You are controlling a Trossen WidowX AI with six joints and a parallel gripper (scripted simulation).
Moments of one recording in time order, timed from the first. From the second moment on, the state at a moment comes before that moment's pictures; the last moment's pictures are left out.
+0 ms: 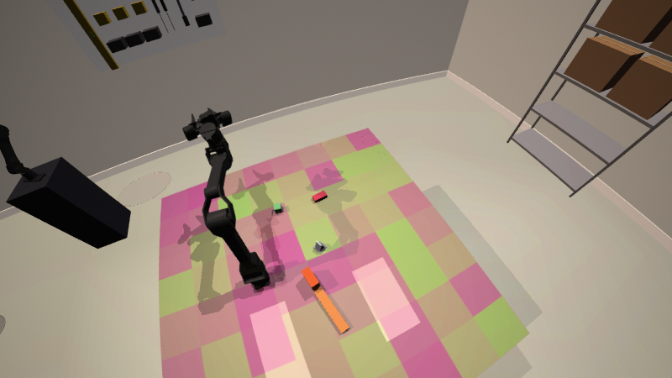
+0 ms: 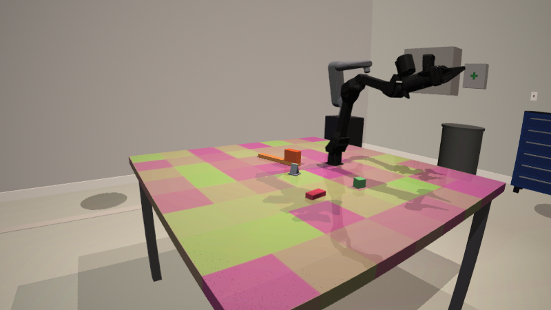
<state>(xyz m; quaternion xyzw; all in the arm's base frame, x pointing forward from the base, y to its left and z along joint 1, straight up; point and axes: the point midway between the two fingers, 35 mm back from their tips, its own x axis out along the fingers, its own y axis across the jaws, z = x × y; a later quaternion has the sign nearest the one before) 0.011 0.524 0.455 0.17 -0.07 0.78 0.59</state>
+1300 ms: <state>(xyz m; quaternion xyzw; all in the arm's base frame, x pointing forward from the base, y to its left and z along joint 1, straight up) 0.304 0.423 0.353 0.13 0.15 0.52 0.83</state>
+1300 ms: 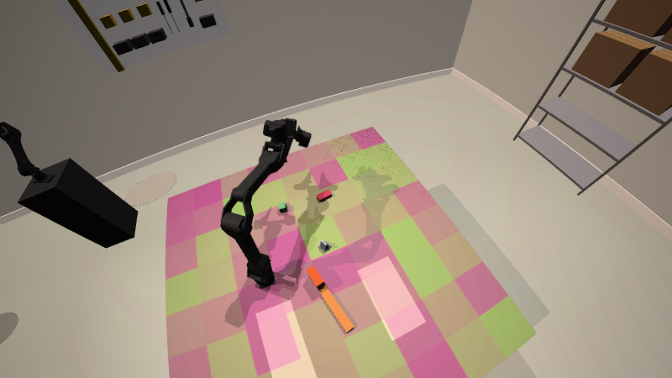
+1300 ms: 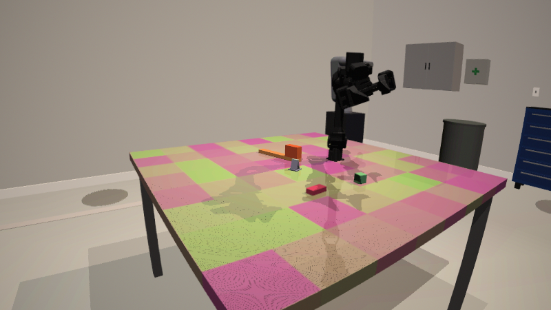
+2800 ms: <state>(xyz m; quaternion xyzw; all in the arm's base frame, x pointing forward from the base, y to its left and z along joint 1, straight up) 0.435 0.112 0.240 0.21 0.39 0.07 0.89</state>
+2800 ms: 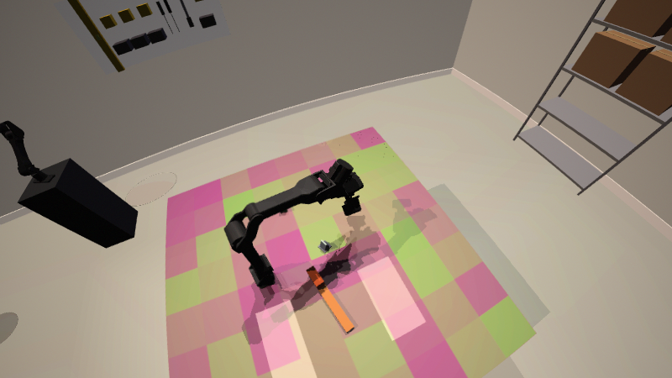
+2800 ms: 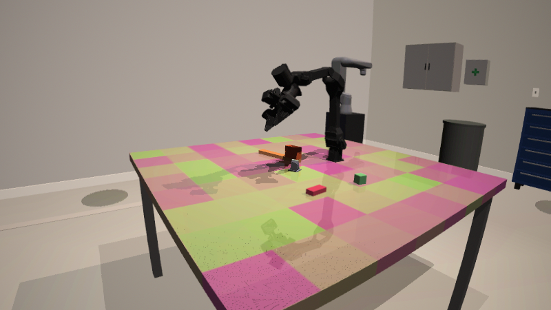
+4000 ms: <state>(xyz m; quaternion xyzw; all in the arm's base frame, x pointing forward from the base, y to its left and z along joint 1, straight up) 0.336 -0.095 0.183 0.32 0.50 -0.26 0.76</state>
